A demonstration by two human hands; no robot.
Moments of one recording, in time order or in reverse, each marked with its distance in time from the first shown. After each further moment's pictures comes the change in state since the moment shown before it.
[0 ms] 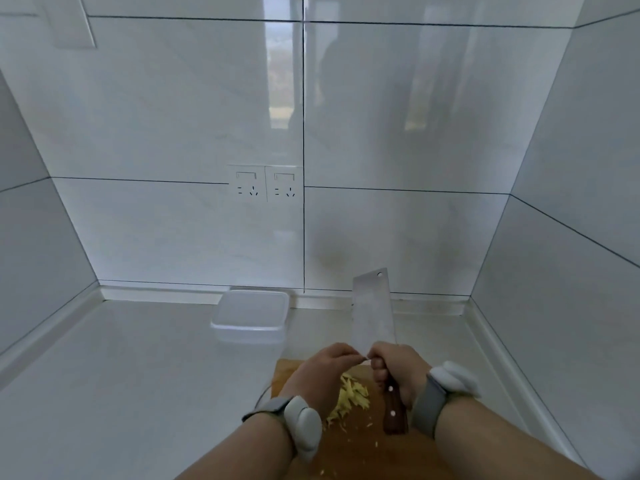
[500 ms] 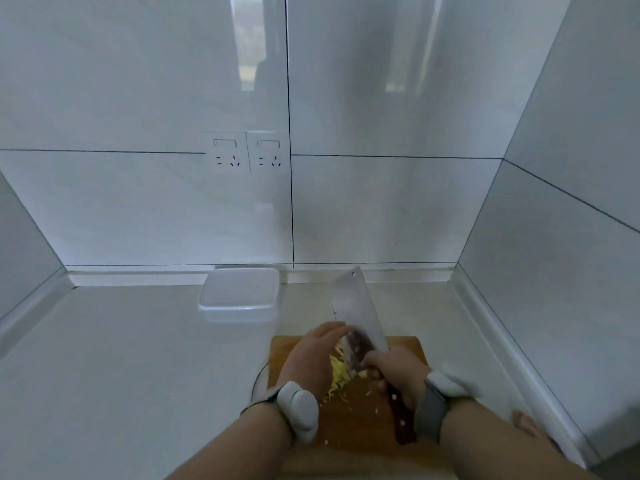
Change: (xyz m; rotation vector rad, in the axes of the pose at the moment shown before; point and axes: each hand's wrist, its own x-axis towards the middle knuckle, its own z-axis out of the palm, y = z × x) left_hand -0.005 -0.017 0.012 -0.060 0.022 -0.140; right_hand -0.011 0.034 0.002 -0.298 0.013 0.072
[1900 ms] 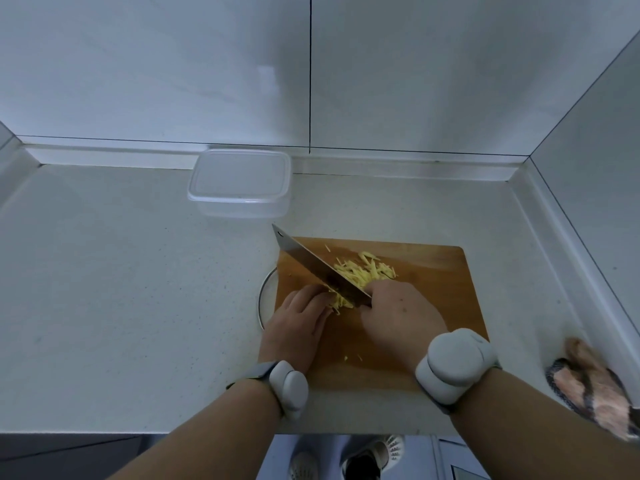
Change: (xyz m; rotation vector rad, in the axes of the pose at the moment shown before) left_hand -0.066 -0.087 0.086 0.073 0.262 0.000; right_hand 0.034 0.026 0.052 -1.073 0.013 -0.178
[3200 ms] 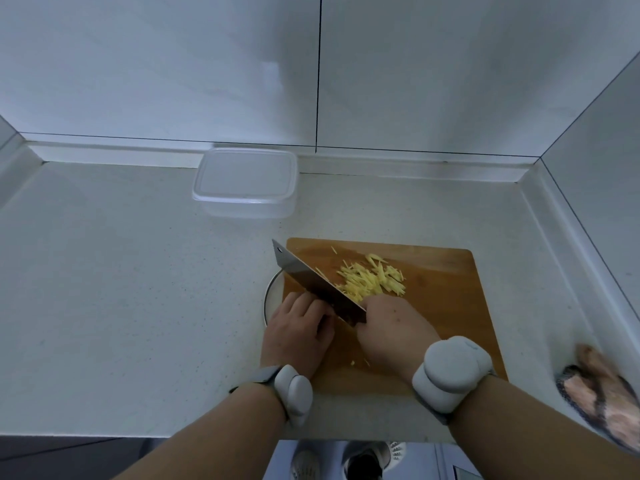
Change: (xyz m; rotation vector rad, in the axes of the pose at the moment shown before) left_hand 0.000 -0.005 0.000 0.048 0.060 -0.006; right_hand 0.006 -0.009 0.013 0.027 -0.157 0.011
